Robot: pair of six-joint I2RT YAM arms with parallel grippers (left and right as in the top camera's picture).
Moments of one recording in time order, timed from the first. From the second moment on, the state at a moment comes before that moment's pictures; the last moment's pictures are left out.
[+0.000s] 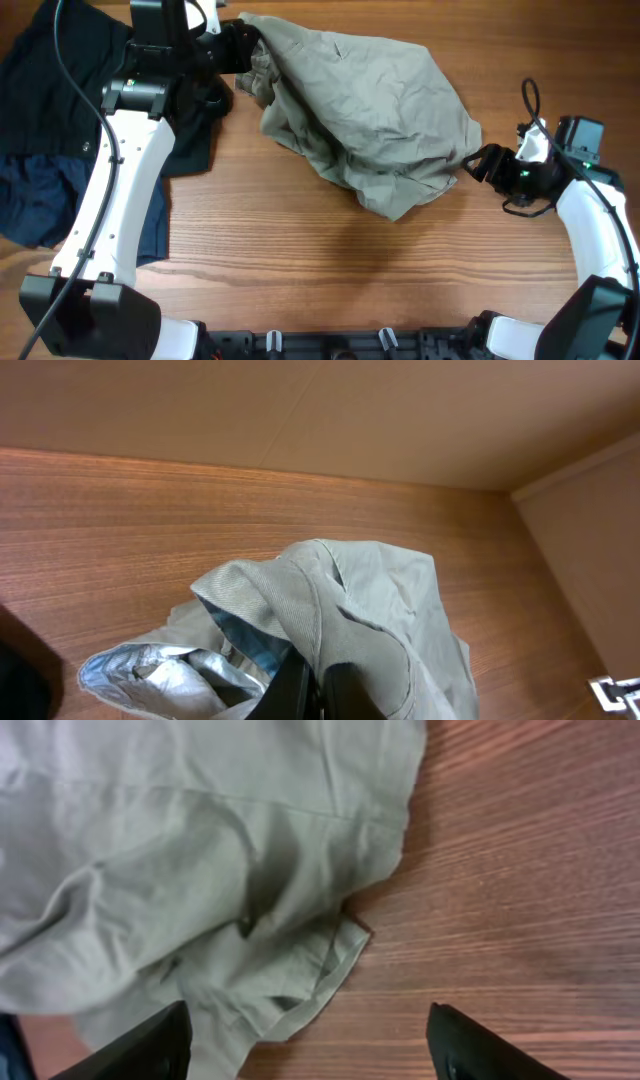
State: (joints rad) left arm -0.13 1.62 1.52 -0.47 0.43 -0.31; right arm -0.34 1.45 0.87 -0.65 -0.48 0.17
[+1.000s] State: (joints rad) left arm -0.13 1.62 1.52 -0.55 0.36 -0.33; right arm -0.18 1.62 0.96 -0.47 -0.43 0.32
